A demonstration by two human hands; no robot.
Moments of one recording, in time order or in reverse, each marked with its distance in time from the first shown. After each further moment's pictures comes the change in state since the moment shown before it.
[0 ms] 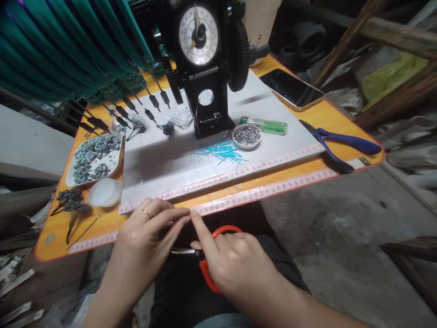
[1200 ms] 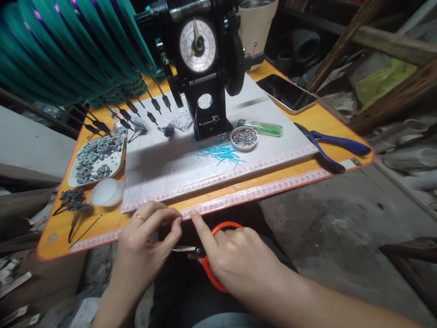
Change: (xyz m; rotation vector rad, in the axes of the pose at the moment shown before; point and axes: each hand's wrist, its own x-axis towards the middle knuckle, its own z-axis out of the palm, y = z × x) left_hand -0.009 -0.005 0.009 -0.005 0.120 -0.026; right_hand -0.001 0.007 -0.010 0.004 -0.094 -0.057
